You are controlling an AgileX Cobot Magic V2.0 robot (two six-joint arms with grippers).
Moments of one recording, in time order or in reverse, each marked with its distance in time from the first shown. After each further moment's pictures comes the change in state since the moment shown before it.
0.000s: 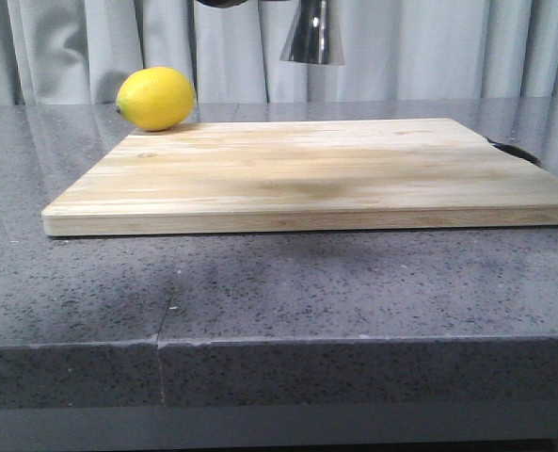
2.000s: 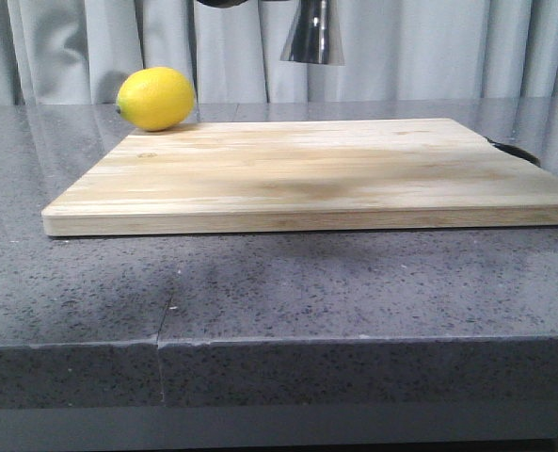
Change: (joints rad) left arm 0.000 0.000 0.000 0.000 0.000 0.000; right arm 0.000 0.000 0.000 -0.041 -0.002 -0.363
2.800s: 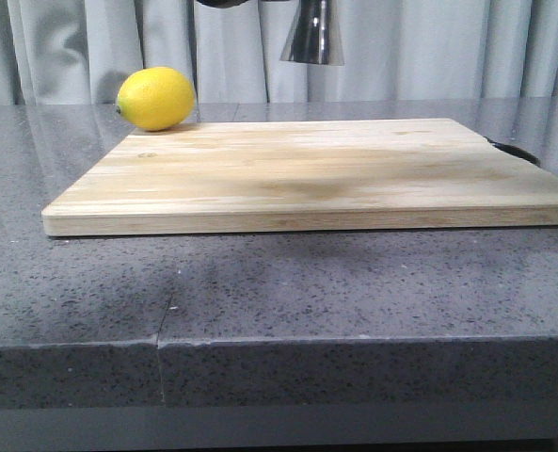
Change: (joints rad) left arm 0.000 0.000 0.000 0.000 0.000 0.000; right arm 0.000 0.000 0.000 0.000 -0.016 -0.118
